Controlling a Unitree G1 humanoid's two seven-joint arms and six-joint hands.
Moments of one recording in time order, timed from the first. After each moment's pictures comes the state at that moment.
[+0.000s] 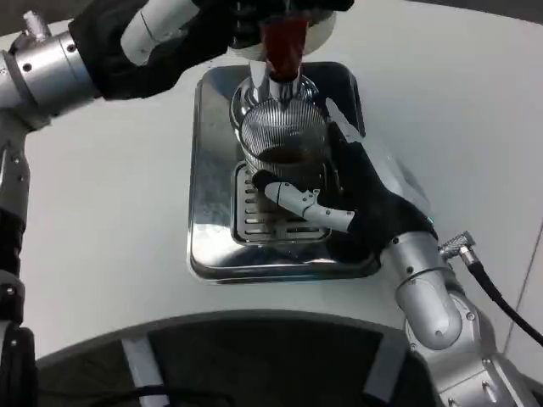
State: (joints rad) left arm -1.20 0.52 0.15 0.79 -0.34 -0.31 -1.25; right arm -0.58 -0.09 0.21 0.12 -0.51 0.19 -0.05
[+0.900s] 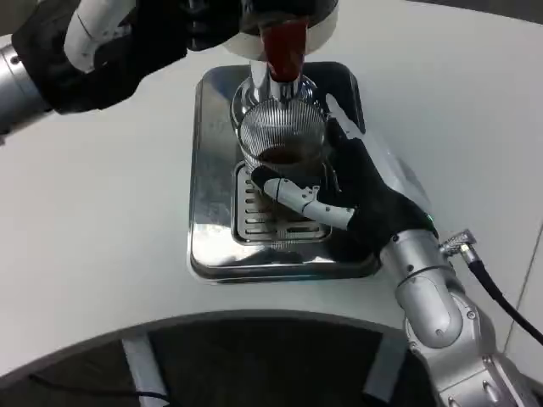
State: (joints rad) left arm -1.04 0.58 0.22 0.51 -0.41 -0.12 -1.20; right arm -0.58 -0.09 0.21 0.10 -0.51 0.20 -0.04
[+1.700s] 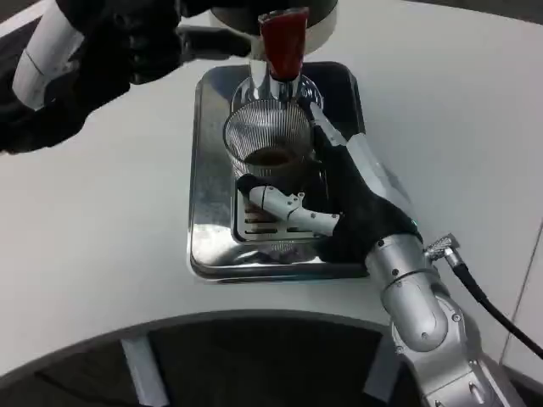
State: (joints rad) left arm -0.85 0.67 0.28 0.40 -0.43 -0.07 -1.11; right arm -0.59 -0.07 0.24 0.12 -0.50 0.21 -0.05
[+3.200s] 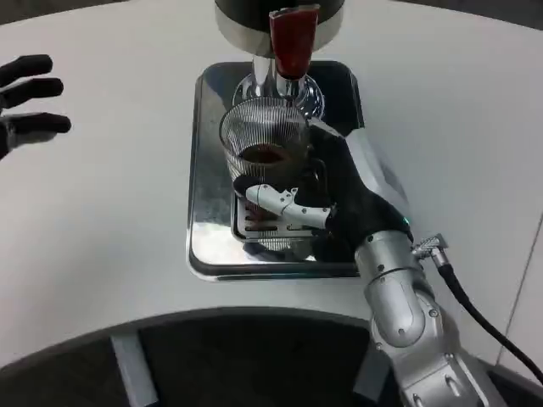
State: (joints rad) left arm -0.45 0.78 0.50 0.37 -0.43 -0.05 -0.89; right arm -0.63 -0.02 0.25 0.19 -0.53 0.23 -0.16
